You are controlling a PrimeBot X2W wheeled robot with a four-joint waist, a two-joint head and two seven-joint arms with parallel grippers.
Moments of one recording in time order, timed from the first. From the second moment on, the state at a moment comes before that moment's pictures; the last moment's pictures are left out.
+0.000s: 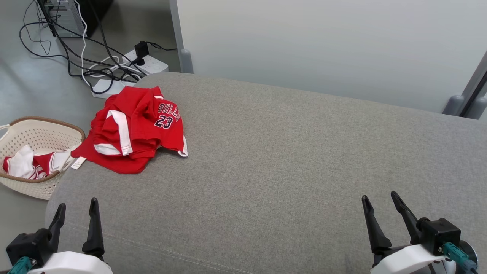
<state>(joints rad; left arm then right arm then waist) 0.08 0.45 -0.25 0.00 -0.65 0.36 -0.16 0.01 -0.04 0.08 0.17 0.16 0.13 -0.15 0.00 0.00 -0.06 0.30</state>
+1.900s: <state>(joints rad) -0.93 0.50 -0.30 1.01 -0.83 -0.09 0.25 -0.22 -0.12 0.14 0.06 0.10 0.13 -0.09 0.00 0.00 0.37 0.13</state>
